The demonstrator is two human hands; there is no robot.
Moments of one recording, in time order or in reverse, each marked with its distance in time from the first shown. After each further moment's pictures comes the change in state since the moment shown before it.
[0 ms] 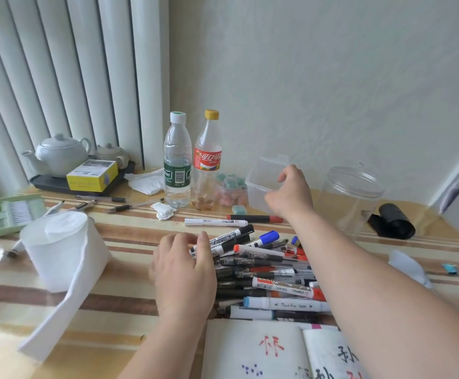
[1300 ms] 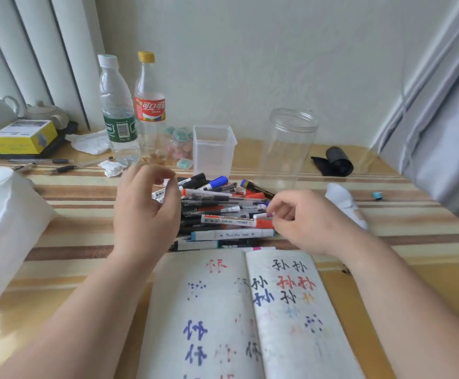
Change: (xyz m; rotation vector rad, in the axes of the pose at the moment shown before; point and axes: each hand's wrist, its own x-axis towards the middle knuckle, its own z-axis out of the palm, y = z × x) left_hand -0.022 0.035 -0.016 -0.170 -0.012 0.430; right_hand -0.165 0.070 -0.133 -0.102 -0.418 -0.068
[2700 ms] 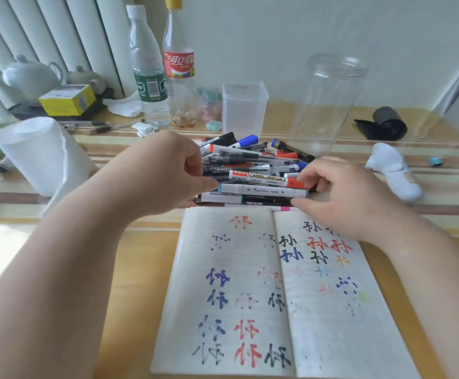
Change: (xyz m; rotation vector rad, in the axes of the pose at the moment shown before) left_hand 0.007 0.040 -0.057 0.544 -0.685 -0.058; right_hand -0.023 0.016 0.023 -0.099 0.145 -0.220
